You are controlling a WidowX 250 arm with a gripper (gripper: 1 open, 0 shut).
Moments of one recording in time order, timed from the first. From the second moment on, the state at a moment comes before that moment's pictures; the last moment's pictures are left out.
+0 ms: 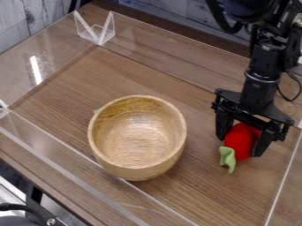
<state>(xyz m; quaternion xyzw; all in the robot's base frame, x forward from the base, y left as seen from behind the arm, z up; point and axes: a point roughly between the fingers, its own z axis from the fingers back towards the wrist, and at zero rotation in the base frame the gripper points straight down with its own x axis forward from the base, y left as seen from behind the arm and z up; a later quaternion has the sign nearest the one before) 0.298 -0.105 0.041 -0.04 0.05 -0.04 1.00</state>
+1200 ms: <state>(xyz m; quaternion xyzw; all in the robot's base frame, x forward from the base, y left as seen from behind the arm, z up) 0.307 -0.104 0.044 -0.05 0.03 -0.05 1.00</state>
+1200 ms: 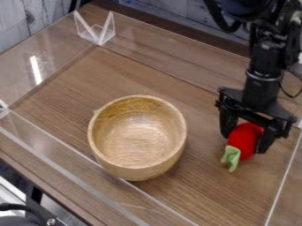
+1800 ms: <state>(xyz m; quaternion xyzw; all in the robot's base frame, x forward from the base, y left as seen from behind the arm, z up) 0.307 -0.105 0.047 -0.05 0.04 0.02 1.00</state>
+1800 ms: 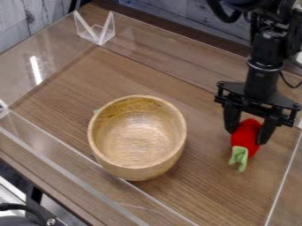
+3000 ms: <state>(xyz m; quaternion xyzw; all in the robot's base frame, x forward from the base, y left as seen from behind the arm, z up) 0.320 -0.055 0.129 -0.07 -0.01 0.07 0.99</state>
